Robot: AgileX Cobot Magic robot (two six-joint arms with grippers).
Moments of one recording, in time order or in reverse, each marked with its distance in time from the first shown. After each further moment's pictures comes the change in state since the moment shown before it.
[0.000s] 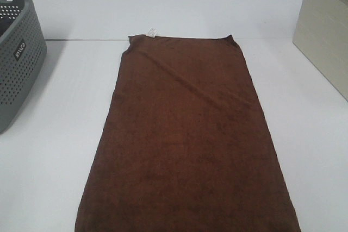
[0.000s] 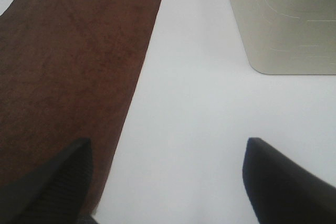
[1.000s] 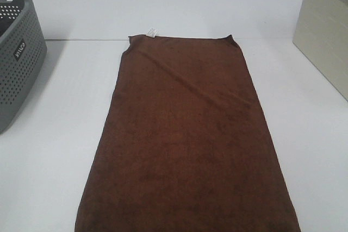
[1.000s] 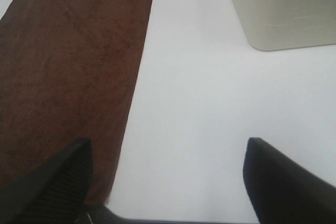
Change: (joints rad) left arm -0.059 0.031 -0.026 0.083 0.037 -0.054; right arm 0.000 0.000 -0.034 -0.014 0.071 0.101
